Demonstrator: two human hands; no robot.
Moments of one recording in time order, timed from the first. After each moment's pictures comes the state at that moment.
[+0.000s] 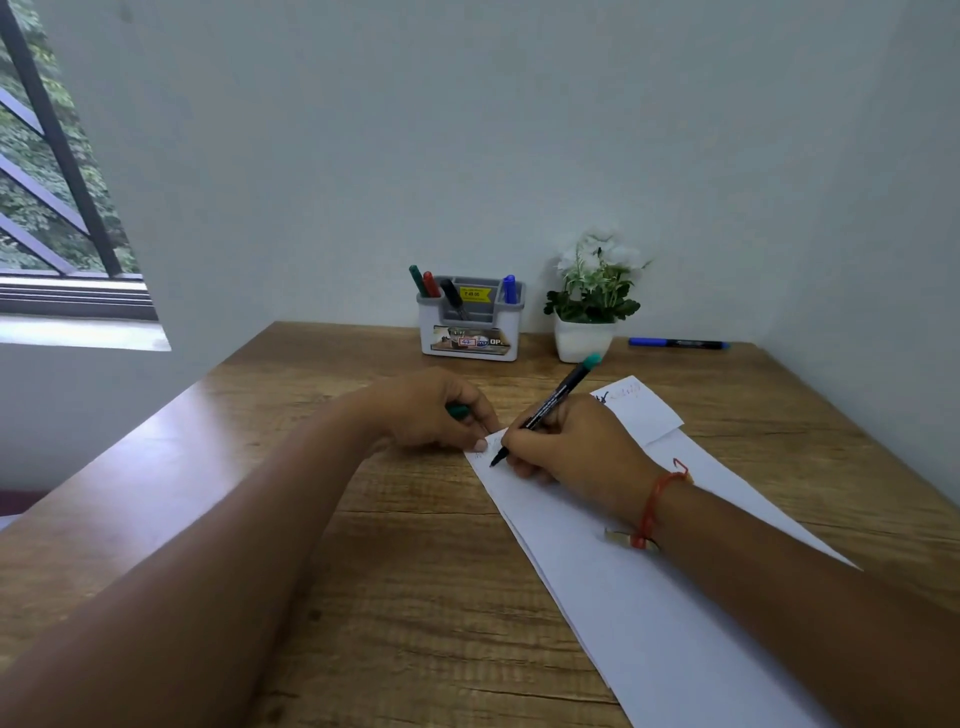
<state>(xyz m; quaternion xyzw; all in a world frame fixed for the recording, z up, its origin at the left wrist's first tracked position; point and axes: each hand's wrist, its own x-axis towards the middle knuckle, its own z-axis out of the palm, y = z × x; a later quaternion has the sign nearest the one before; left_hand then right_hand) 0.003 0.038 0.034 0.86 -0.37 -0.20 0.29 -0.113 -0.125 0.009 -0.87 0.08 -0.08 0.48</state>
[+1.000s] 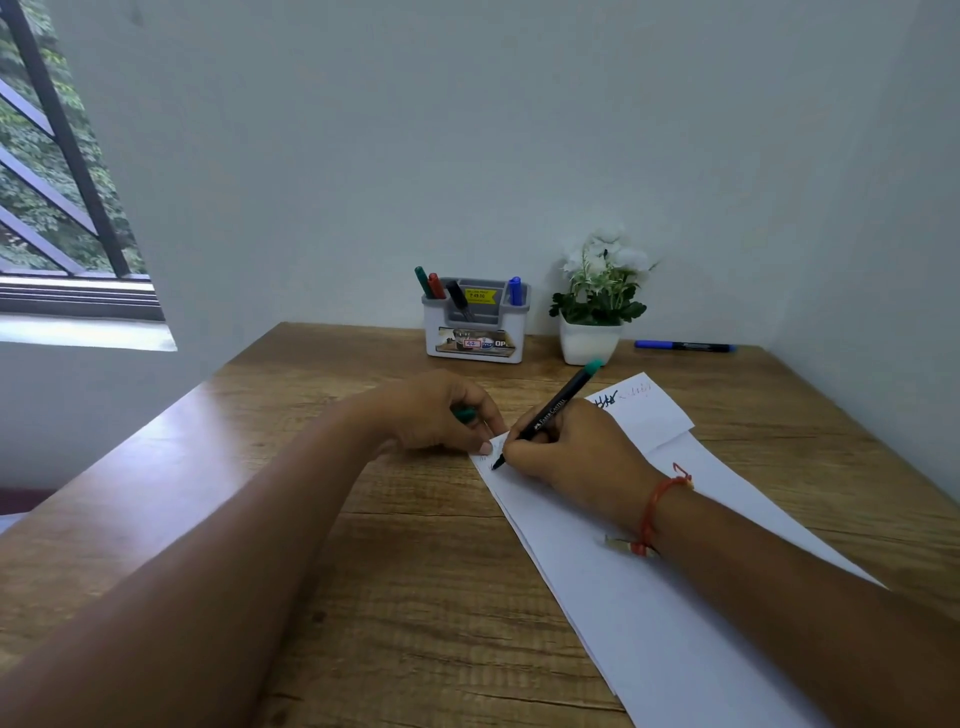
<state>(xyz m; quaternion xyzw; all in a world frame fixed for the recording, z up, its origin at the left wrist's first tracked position) 0.005 0.039 0.031 0.85 -0.37 -0.21 0.31 -0.109 -0.120 0.006 -0.89 0.07 -0.09 0.43</state>
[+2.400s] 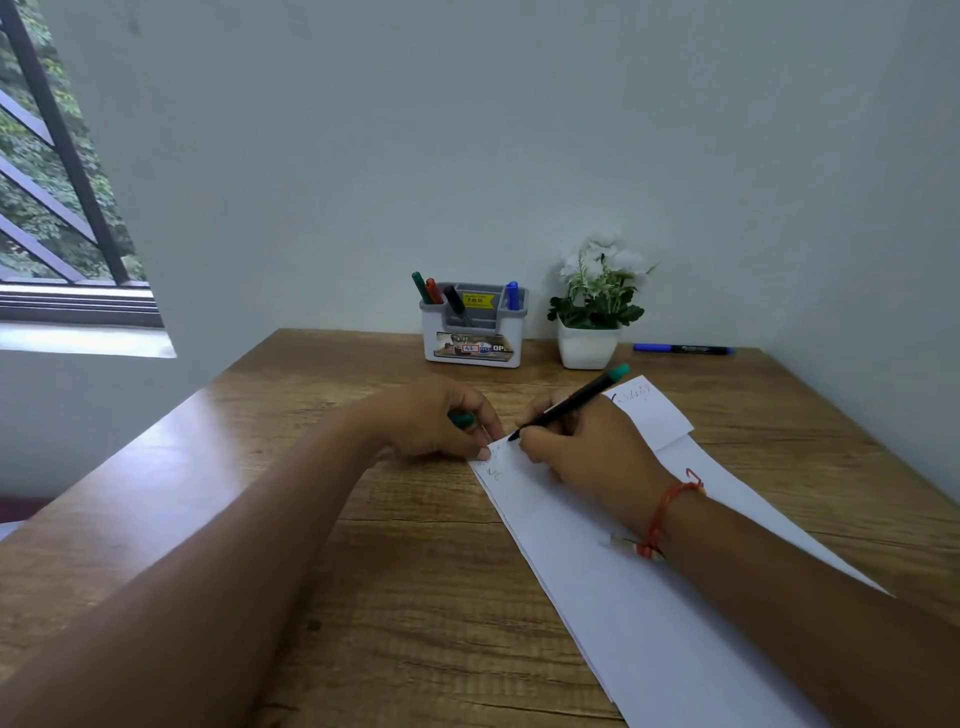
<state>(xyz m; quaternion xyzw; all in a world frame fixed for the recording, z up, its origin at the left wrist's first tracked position) 0.011 0.038 0.030 0.86 -0.39 -0.20 0.26 -0.110 -0.127 0.011 -0.87 0.11 -0.14 0.45</state>
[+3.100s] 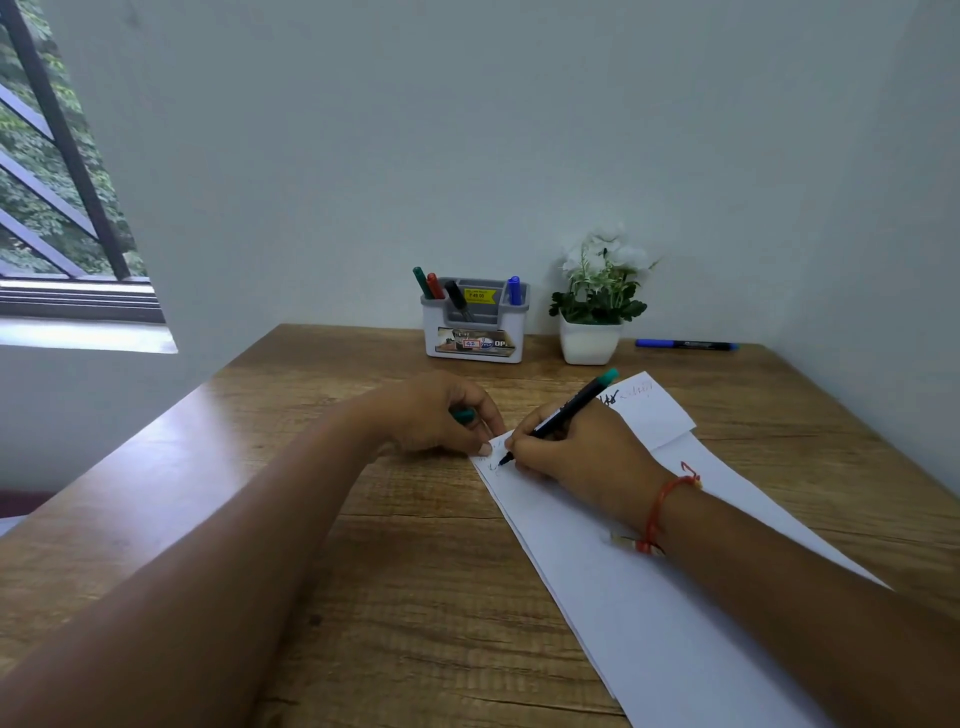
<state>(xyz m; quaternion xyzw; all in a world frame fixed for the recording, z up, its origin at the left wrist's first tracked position) 0.011 0.037 0.030 0.86 -0.38 -0.20 0.28 -0.117 -0.123 0.013 -0.90 0.07 -0.10 0.43</state>
